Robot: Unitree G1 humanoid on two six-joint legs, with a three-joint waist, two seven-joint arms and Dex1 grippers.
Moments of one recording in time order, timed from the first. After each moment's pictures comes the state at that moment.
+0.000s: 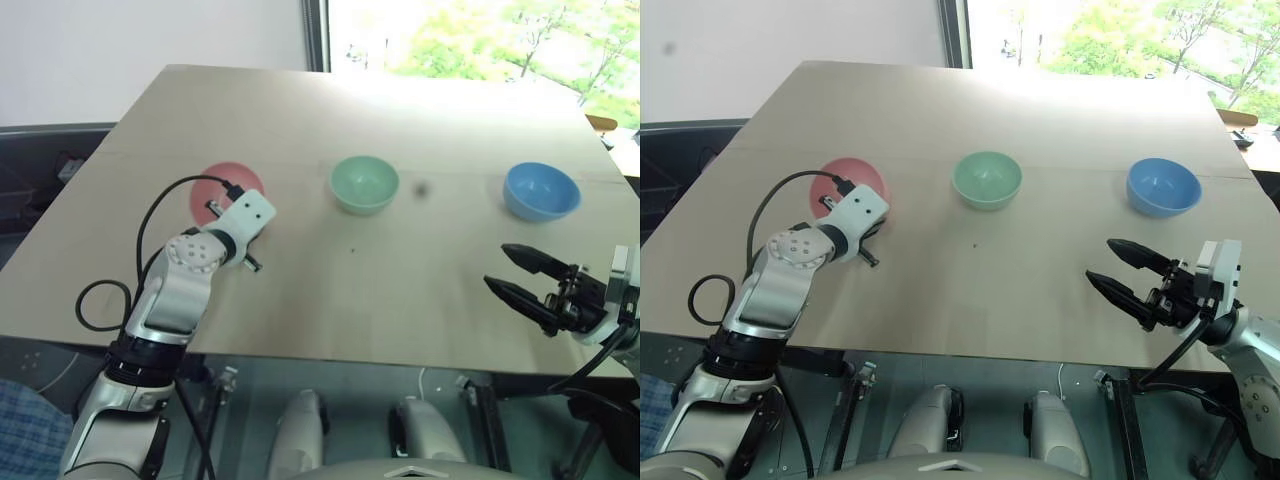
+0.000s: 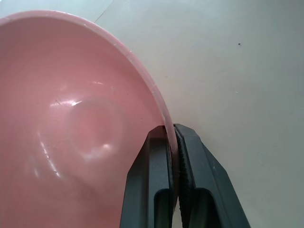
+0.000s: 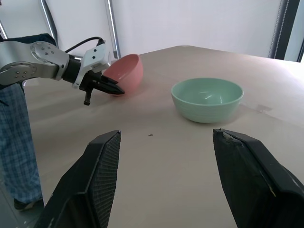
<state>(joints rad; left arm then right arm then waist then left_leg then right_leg) -0.44 0.65 -0.12 -0.12 0.19 0.68 -0.56 0.16 -0.63 -0.37 -0.43 0.77 0.28 0.98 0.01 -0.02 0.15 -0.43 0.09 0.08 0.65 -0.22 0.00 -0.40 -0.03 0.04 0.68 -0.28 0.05</state>
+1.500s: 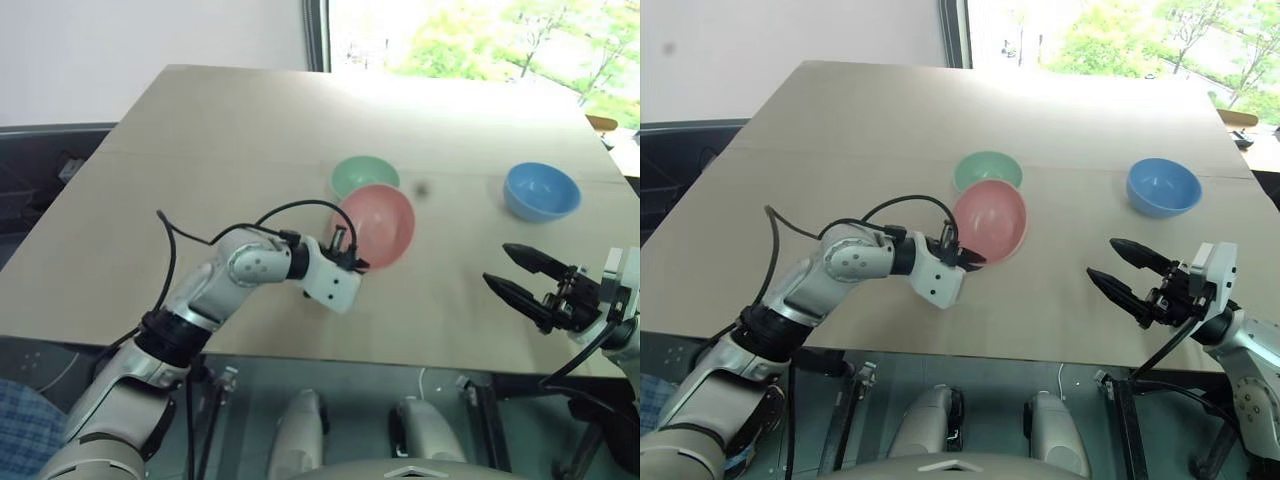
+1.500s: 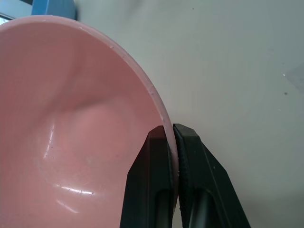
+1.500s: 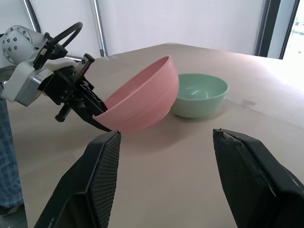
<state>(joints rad) -0.59 0.67 -0.44 -0.04 0.32 -0.36 -0.97 0.17 -0.60 -0.36 -0.41 0.71 0.24 0.95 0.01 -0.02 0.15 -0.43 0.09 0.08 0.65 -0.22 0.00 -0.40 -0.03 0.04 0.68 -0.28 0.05</state>
